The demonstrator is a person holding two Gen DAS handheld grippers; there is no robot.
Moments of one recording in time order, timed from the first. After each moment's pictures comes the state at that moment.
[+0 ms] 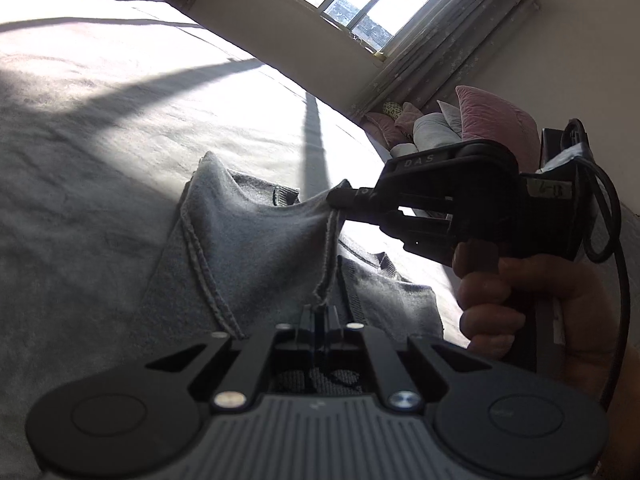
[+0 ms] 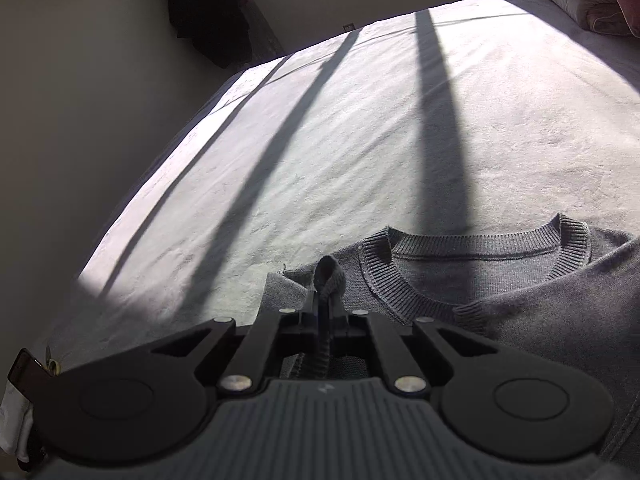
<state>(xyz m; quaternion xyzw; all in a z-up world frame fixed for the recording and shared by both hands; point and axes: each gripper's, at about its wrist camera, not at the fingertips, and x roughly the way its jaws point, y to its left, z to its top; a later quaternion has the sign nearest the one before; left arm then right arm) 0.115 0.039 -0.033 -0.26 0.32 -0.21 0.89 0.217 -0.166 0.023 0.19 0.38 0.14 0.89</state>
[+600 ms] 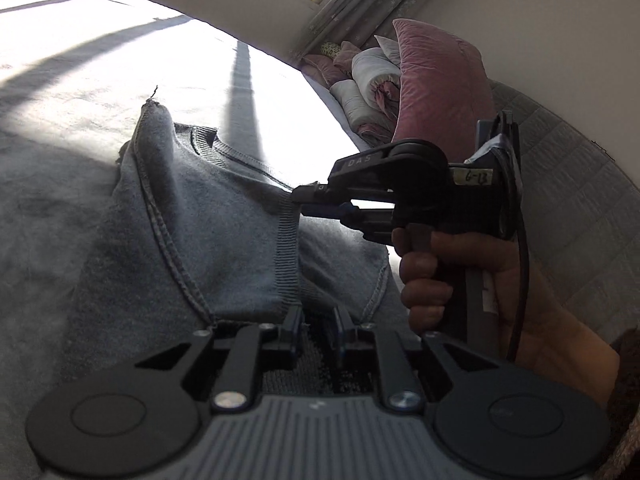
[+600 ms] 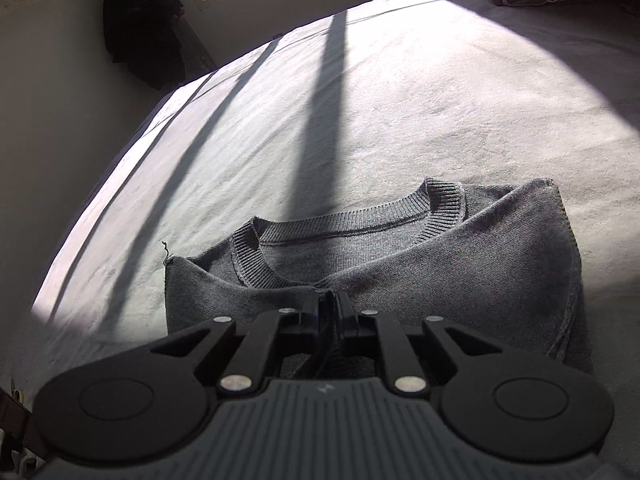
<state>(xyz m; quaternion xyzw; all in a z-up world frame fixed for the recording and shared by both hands) 0.098 0.013 -0.028 -0.20 0.36 -0.31 0.86 0.199 -0.229 -0.013 0.23 0.38 0.06 0.89</state>
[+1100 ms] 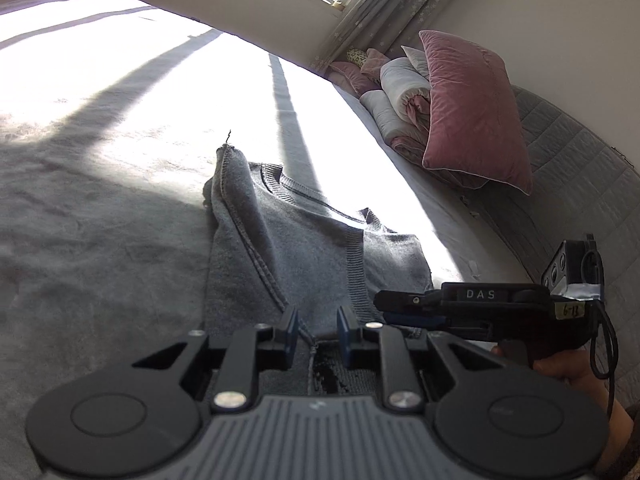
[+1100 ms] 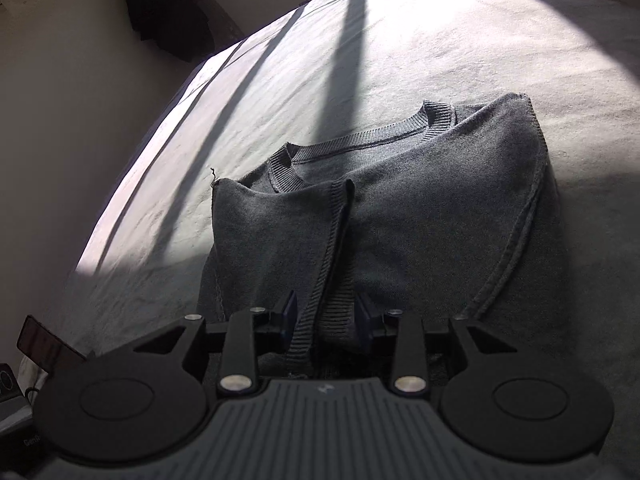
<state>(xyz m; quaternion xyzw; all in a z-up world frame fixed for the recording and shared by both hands) 0.106 0.076 -0.008 -0.18 0.37 -0.27 0.87 0.128 -0.230 -0.017 0.25 0.43 0.13 0.86</state>
